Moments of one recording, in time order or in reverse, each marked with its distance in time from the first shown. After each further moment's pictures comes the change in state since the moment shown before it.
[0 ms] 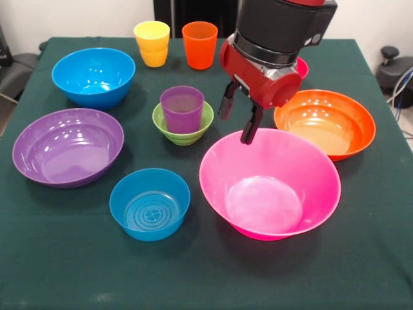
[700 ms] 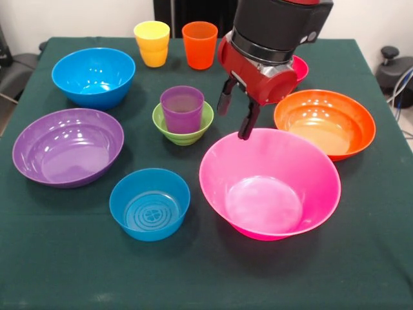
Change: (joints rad) arm 0.000 -0.007 0.000 0.035 0.000 0.000 0.000
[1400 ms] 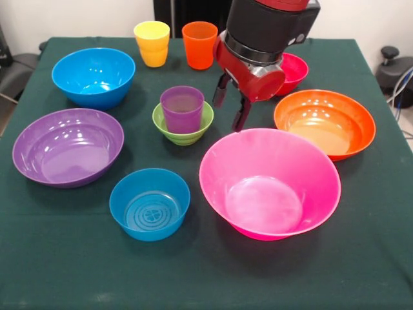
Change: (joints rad) arm 0.000 -0.003 0.000 0.065 0.000 0.000 0.000
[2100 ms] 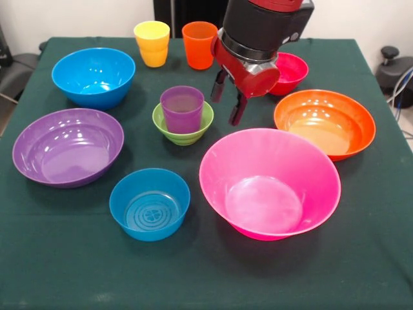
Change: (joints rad) arm 0.006 -0.020 -0.004 0.063 0.011 0.000 0.000
